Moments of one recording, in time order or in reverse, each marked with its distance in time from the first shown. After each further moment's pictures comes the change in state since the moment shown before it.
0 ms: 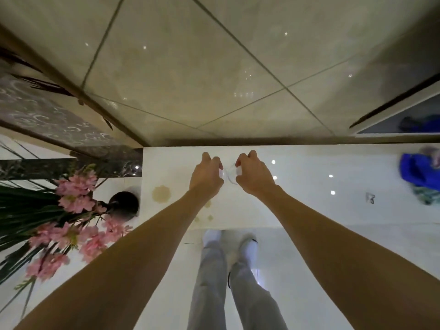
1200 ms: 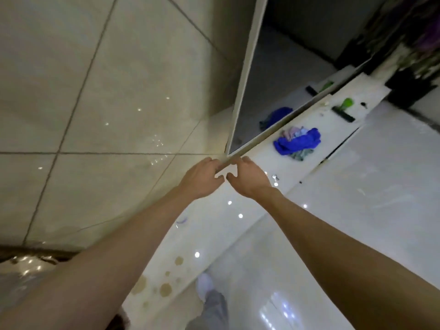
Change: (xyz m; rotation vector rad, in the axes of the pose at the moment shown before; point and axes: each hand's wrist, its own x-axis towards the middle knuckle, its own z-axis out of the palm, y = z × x) left_hand -0.078 0.198 -0.135 0.229 -0.247 0.864; right_hand -0.177 0.041 -0.190 0.276 0.409 0.487
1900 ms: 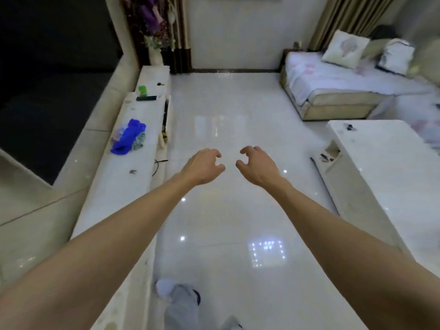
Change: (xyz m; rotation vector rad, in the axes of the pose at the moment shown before) left_hand -0.277 0.346 0.174 0.220 -0.368 0.796; right_hand -0.504 0.218 -0.032 0.266 0.586 0.855
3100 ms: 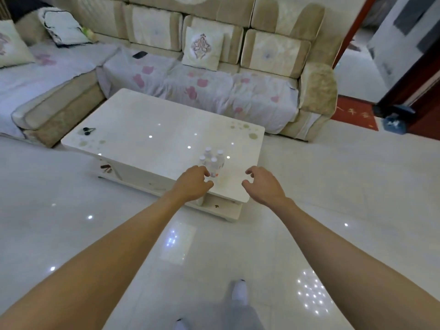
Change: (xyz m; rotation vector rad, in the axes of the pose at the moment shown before) left_hand 0.043 0.638 0.379 0.210 -0.701 0.943; right_hand -0.284 0.578 -0.251 0.184 0.447 1.175
